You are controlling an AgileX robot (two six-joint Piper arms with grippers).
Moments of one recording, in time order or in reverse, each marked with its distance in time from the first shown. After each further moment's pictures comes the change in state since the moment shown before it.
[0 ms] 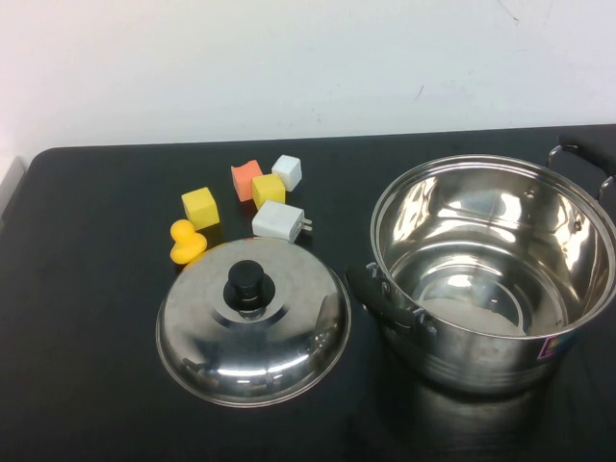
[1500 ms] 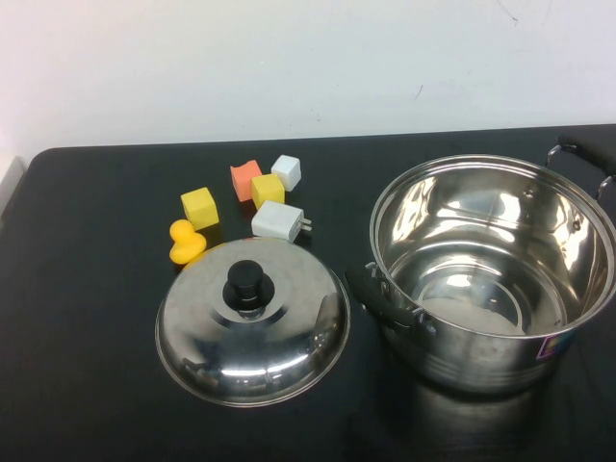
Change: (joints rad) right arm 0.000 0.000 0.000 0.000 0.000 0.000; left arm 0.000 -0.002 0.003 0.000 -0.719 0.009
